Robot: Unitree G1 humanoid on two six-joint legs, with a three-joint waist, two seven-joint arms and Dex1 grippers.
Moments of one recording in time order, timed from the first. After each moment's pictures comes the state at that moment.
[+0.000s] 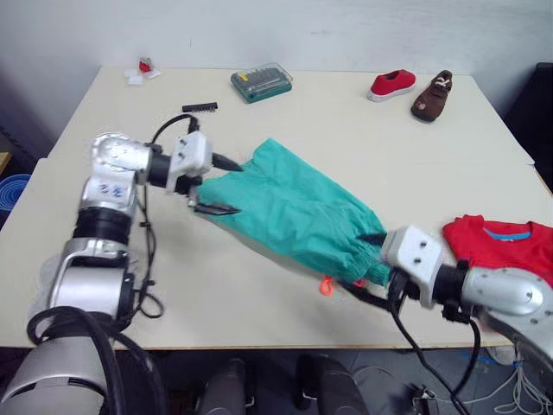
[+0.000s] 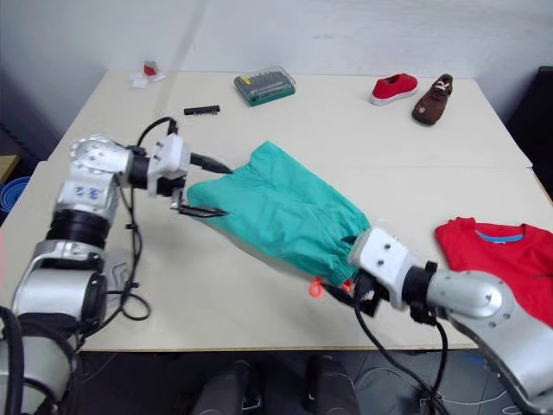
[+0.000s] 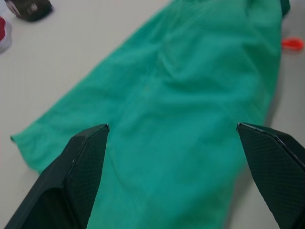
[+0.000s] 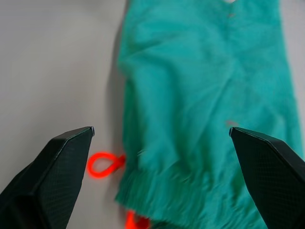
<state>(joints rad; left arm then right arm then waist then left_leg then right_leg) -1.02 0.66 -0.06 0.79 0.01 -0.33 -1.46 -0.01 -0.98 -0.04 -0.84 0.51 0.70 0.62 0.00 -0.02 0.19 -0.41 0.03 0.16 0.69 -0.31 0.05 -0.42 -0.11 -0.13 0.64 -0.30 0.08</state>
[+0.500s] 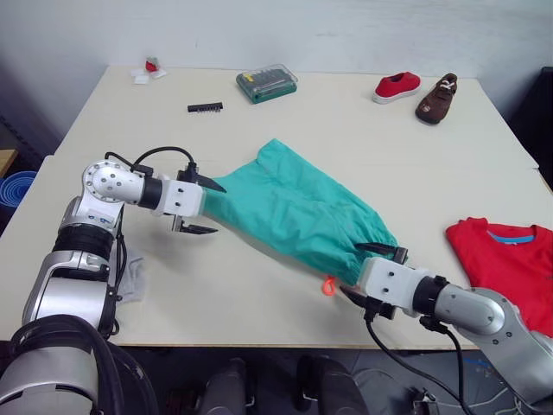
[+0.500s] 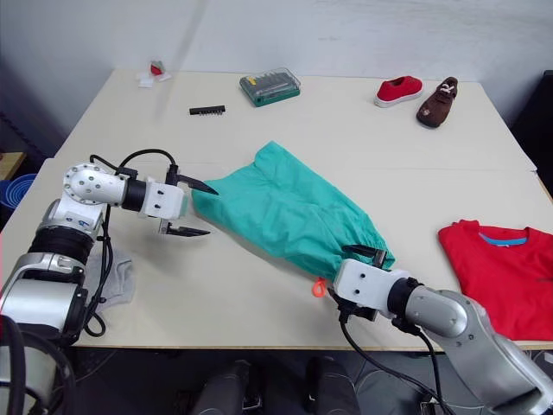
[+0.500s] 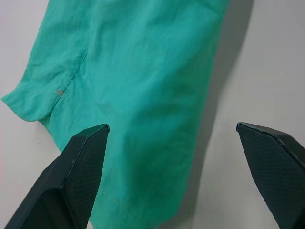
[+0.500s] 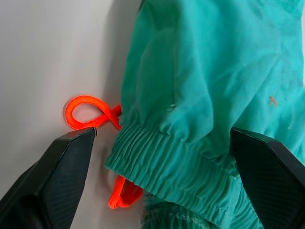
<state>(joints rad) -1.02 0.69 -0.19 0.97 0.19 -0.79 -1.20 -0.01 -0.94 0.22 -0.72 -0.02 0.48 0.54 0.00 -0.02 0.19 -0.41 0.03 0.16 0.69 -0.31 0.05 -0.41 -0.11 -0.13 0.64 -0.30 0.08</state>
